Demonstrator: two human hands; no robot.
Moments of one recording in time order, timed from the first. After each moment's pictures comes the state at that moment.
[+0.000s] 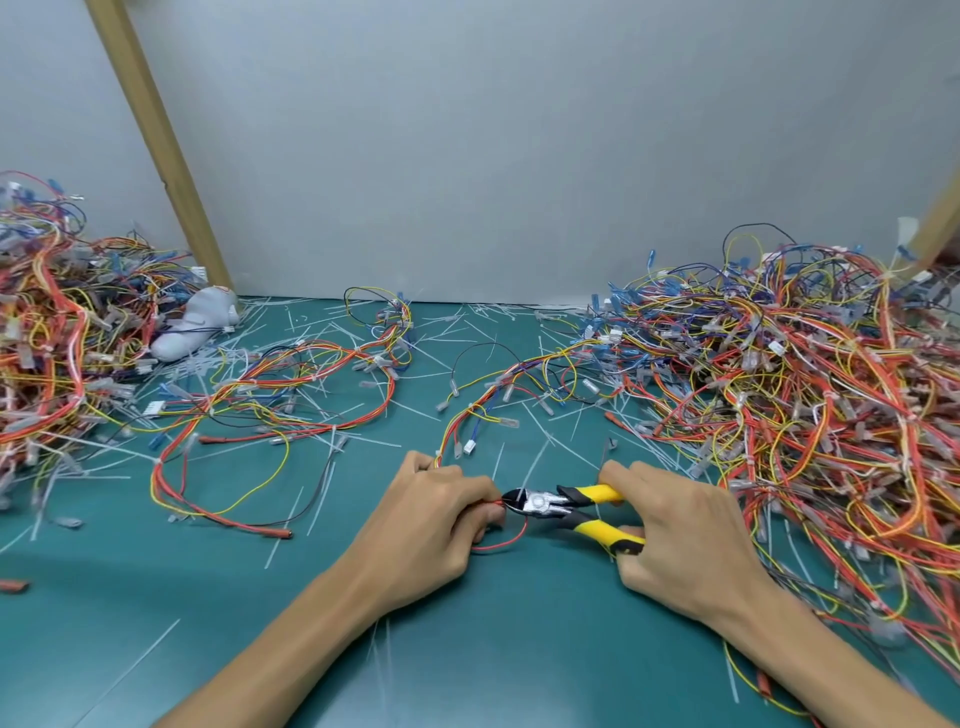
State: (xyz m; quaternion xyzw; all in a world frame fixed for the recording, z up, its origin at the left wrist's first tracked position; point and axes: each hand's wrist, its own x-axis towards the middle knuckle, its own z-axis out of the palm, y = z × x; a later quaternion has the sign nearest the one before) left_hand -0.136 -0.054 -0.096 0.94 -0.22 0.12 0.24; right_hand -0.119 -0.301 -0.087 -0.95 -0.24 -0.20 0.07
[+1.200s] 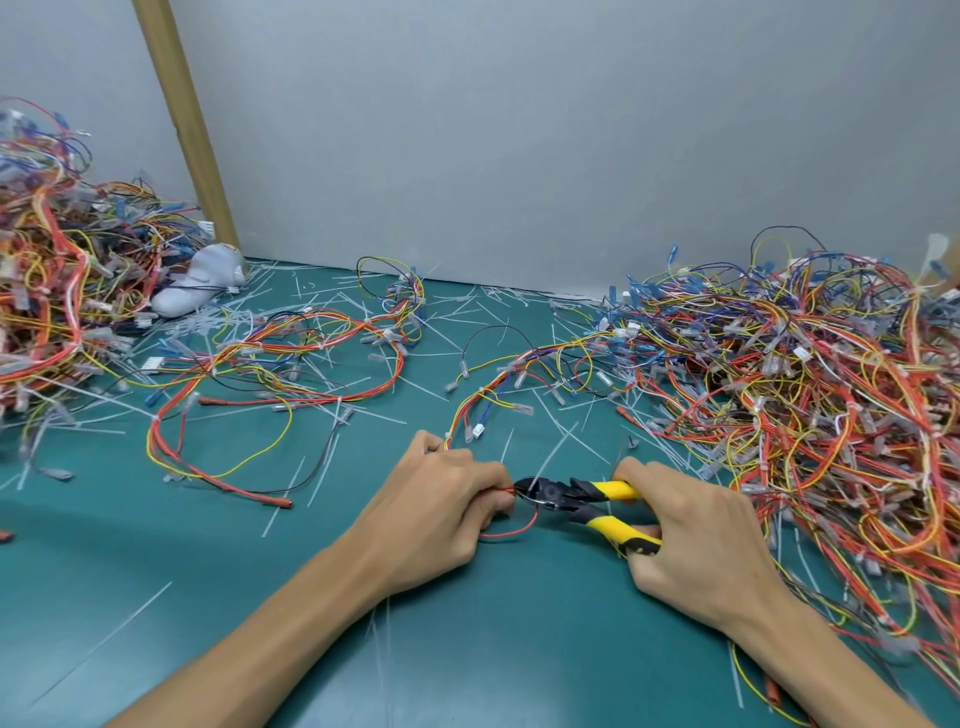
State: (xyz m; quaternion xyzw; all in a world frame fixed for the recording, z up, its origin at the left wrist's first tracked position) left_hand -0.137 -0.052 -0.097 0.94 -0.22 0.12 0.23; right_hand -0.118 -0.303 -0.089 -0.95 -0.25 -0.18 0.06
